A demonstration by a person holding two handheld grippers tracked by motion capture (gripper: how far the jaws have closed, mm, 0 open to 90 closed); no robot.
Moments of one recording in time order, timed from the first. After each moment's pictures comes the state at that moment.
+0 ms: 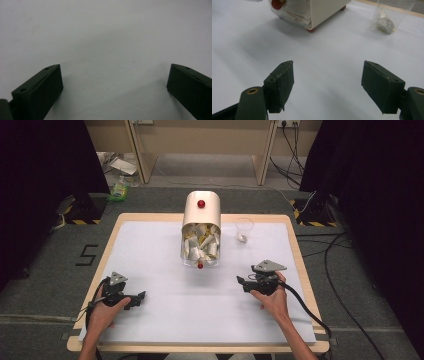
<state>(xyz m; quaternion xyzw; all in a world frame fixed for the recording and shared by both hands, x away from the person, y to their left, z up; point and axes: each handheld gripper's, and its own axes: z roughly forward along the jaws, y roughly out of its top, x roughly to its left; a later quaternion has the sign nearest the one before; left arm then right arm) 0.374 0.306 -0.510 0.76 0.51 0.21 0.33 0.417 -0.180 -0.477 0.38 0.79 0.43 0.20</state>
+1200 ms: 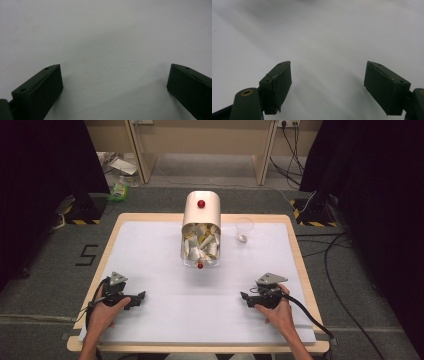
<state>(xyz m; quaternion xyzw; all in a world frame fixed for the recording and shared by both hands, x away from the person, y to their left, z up) 0.374 0.306 -0.510 0.76 0.51 0.21 0.33 0.388 -0.192 -0.497 0.39 0.82 0.38 0.17</state>
